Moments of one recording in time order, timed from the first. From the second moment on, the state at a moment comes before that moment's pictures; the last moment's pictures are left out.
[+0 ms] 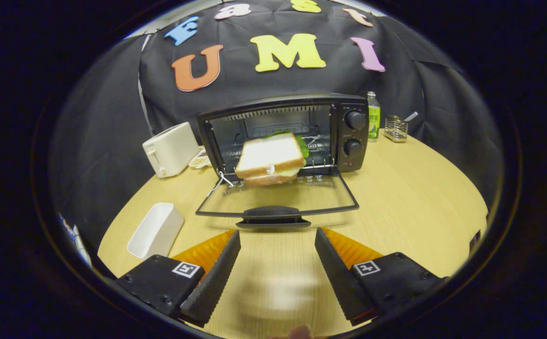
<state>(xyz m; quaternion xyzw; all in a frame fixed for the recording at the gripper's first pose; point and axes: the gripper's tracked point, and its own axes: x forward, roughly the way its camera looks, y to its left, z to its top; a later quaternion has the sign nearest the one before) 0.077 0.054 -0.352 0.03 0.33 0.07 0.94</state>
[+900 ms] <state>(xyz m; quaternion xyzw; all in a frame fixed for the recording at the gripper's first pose) 0.117 0.066 -0.370 0.00 0.31 0.03 0.95</state>
